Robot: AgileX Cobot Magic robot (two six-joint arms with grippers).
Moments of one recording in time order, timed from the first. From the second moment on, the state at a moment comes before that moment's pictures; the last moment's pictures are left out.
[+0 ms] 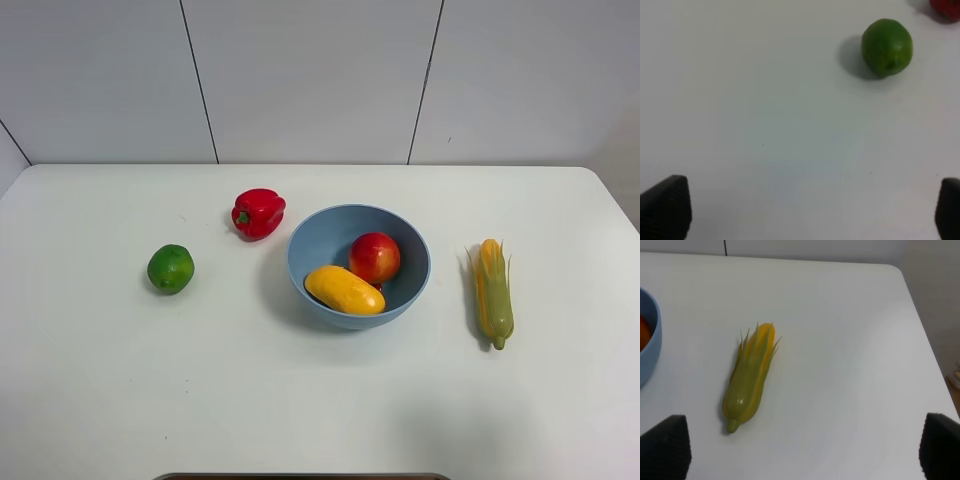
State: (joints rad) left arm 0.06 0.00 -0.44 -0.05 1.09 0.08; right arm 0.01 0.00 -0.56 -0.05 1.10 0.00
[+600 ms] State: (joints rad) left arm 0.06 0.00 -0.44 -0.05 1.09 0.08; right arm 0.01 0.00 -0.56 -0.05 1.10 0.00
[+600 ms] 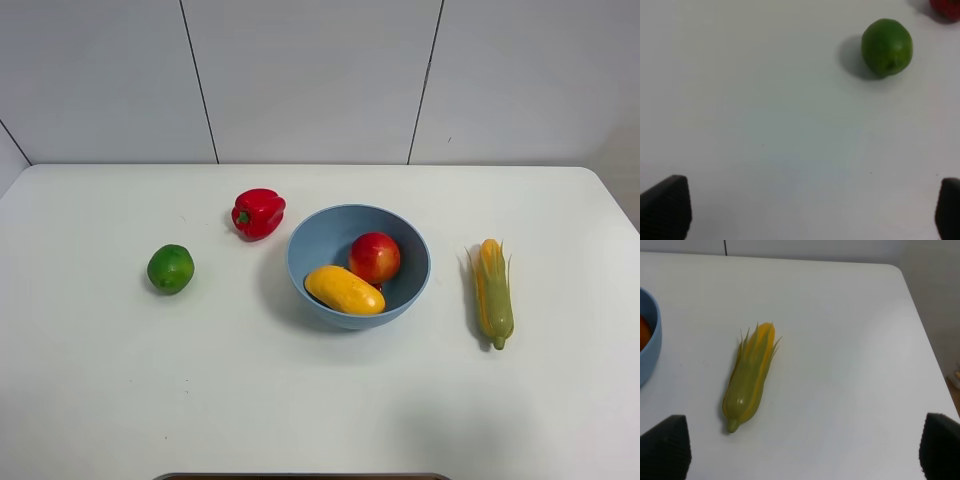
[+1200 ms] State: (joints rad) left arm 0.06 0.00 -0.44 -0.04 1.09 0.07; right arm 0.01 0.00 -0.56 -0.05 1.10 0.00
